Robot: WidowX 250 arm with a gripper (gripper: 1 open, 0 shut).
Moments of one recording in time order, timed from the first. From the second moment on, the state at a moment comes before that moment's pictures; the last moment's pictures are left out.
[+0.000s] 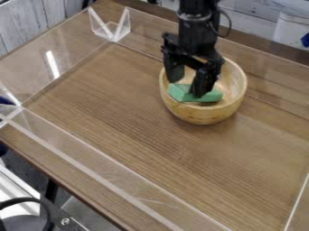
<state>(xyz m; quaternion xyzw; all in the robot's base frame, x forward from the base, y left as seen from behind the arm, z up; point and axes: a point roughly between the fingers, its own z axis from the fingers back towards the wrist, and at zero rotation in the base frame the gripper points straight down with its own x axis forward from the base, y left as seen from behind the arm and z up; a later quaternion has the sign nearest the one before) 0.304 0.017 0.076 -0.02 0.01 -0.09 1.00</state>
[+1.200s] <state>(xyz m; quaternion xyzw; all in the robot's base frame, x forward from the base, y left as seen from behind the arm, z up) 0.303 0.032 0.139 0.01 -0.06 -0.07 1.00</state>
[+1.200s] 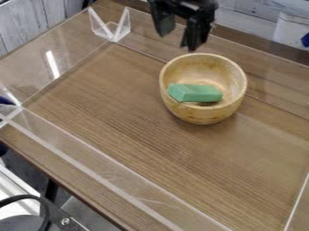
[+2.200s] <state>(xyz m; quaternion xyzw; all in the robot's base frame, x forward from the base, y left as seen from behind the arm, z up) 0.293 0.082 0.156 0.00 -0.07 0.00 1.00</state>
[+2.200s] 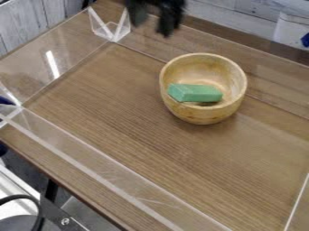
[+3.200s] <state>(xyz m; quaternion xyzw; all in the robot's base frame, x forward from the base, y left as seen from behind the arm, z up) 0.305 0.184 0.101 0.03 -0.03 0.10 0.99</state>
